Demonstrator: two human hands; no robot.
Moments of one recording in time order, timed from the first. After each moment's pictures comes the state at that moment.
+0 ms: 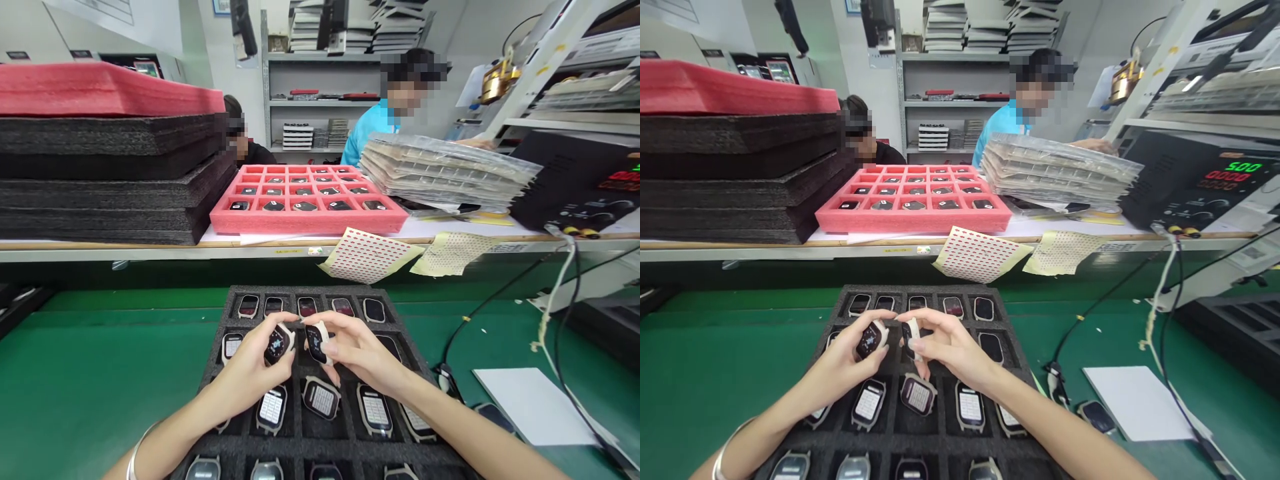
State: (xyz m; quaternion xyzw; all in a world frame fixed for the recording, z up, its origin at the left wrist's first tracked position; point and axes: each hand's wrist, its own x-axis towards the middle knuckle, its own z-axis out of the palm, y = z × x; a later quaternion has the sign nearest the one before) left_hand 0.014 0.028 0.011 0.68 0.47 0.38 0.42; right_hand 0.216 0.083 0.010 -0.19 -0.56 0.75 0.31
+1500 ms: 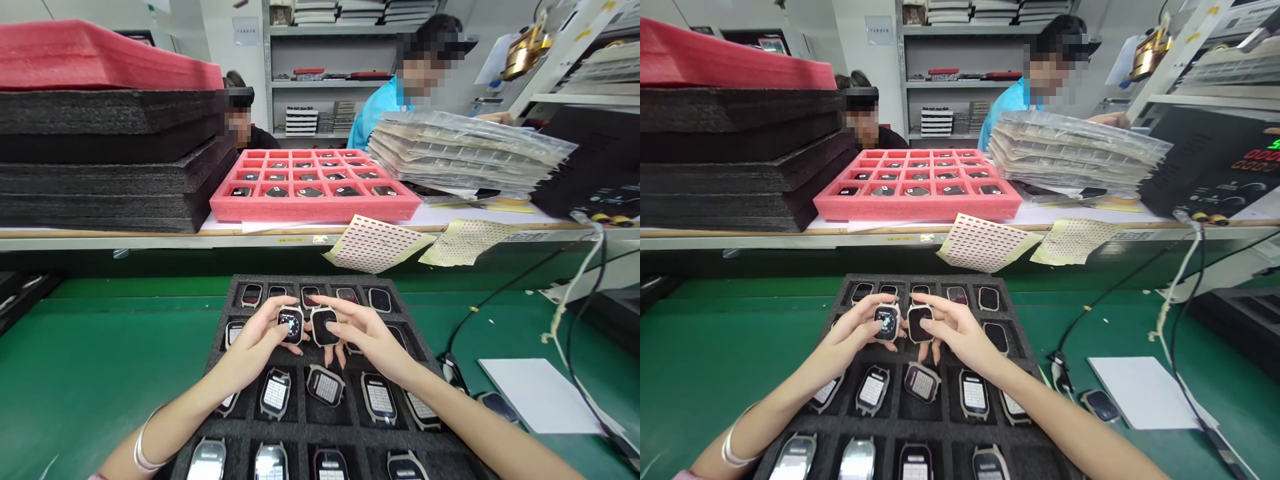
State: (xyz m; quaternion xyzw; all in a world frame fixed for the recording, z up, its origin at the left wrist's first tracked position) left_hand 0.015 0.033 0.007 0.50 0.38 0.47 0.62; right_hand 0.218 0.083 0.006 -0.31 -0.60 0.67 0.31
